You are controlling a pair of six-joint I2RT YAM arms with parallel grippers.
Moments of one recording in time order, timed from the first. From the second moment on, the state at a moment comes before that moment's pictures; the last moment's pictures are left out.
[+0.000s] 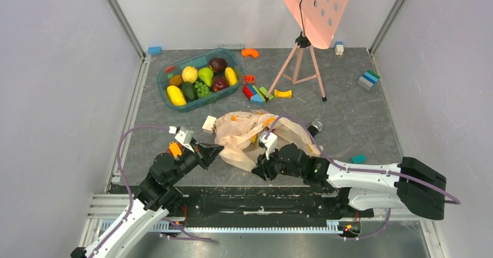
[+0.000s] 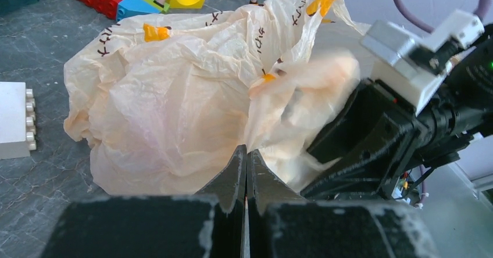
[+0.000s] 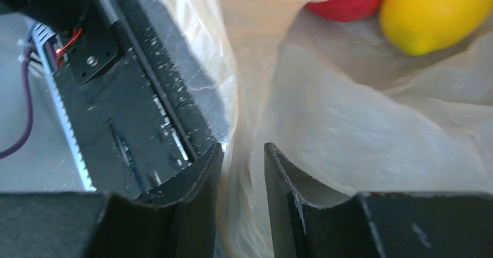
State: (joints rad) left arm -0.65 0.14 0.19 -0.08 0.13 -0.48; right arm 1.12 1.15 0.44 0.24 -0.02 0.32
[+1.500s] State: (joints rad) left arm -0.65 0.67 0.87 -0.40 0.19 -0.49; right arm 1.20 0.92 0.58 0.05 0.44 0.36
